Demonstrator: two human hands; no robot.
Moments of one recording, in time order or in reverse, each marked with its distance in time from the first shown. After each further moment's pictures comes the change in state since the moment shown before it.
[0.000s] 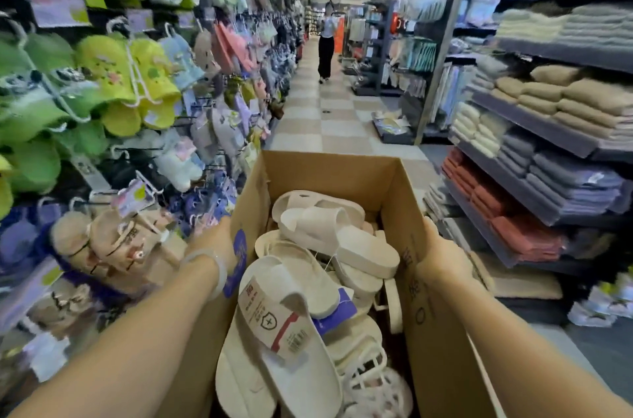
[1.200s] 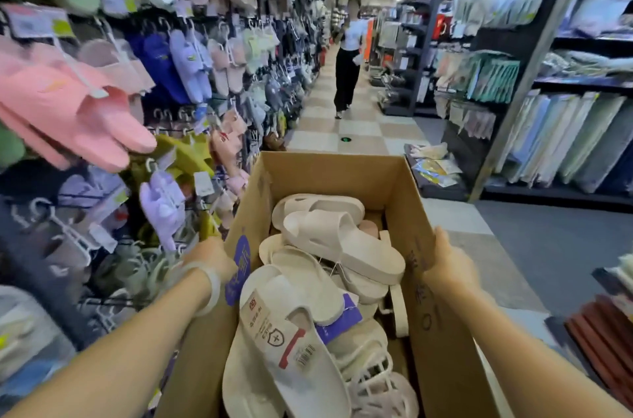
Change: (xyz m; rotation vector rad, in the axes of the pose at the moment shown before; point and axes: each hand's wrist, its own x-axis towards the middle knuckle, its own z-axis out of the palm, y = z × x) left_hand 0.965 0.318 0.025 -0.092 -0.011 -0.166; right_hand 1.036 -0.183 0.091 0.005 -0.034 -0.058
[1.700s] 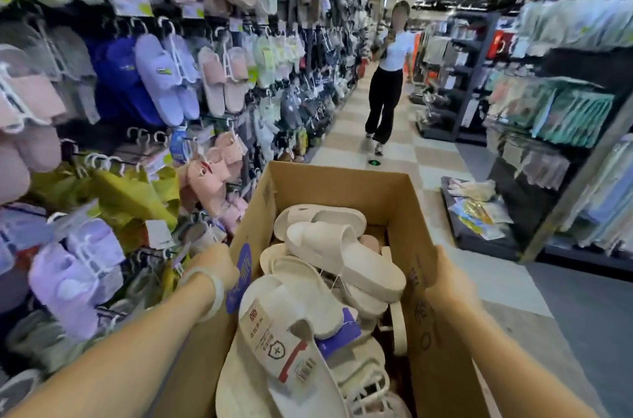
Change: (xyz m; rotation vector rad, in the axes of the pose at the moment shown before) left_hand 0.295 0.167 0.039 0.019 0.024 -0.130; right_hand 0.375 -0.035 0.022 0.060 -0.085 -0.070
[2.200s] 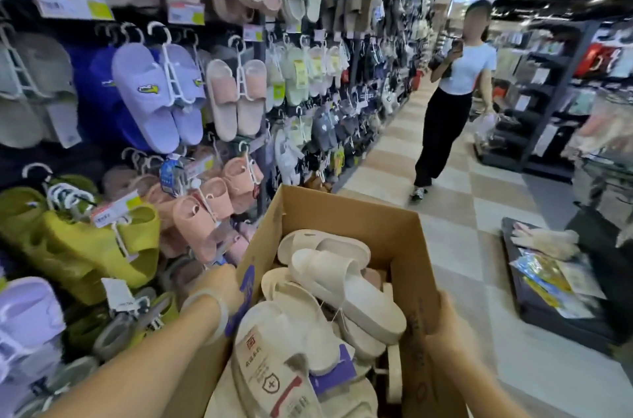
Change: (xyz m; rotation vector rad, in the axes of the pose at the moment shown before) left_hand 0.215 0.100 0.013 0.161 -0.025 -0.099; right_hand 0.280 -0.044 0.072 0.177 -0.118 -0.006
